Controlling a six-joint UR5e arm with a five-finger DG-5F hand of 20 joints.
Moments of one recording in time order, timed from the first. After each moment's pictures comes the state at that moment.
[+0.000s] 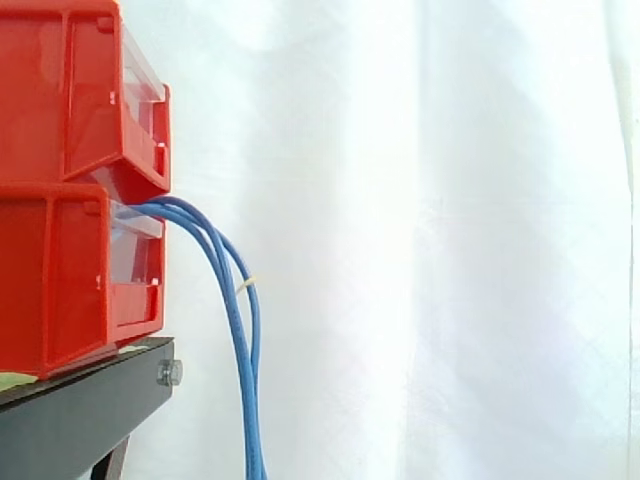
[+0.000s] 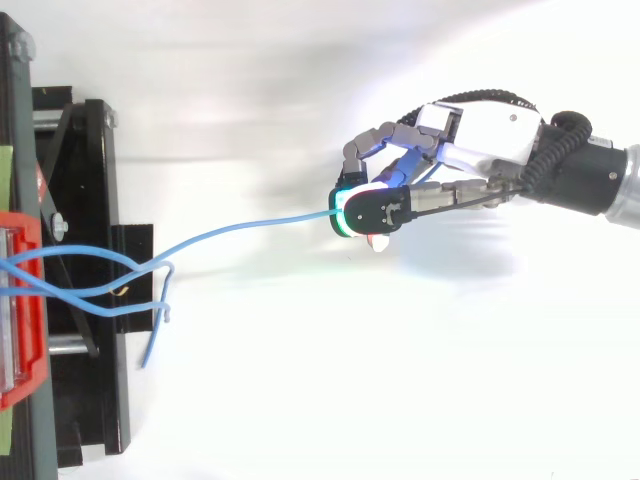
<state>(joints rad) 0.15 -2.29 -1.64 -2.62 -1.16 -0.03</state>
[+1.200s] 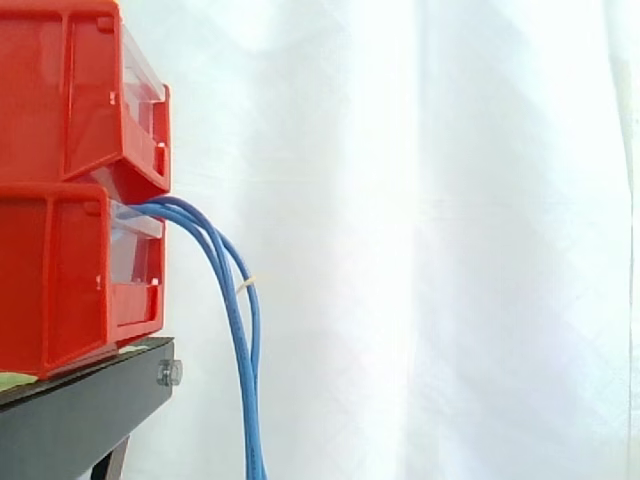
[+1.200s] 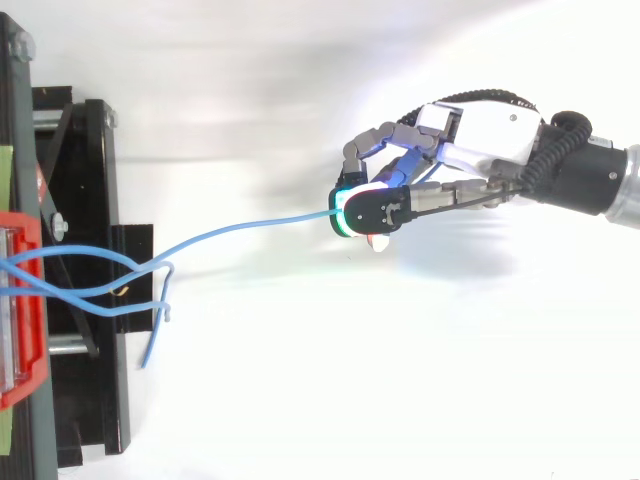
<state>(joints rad) 0.15 -2.29 -1.64 -2.62 -1.16 -0.03</state>
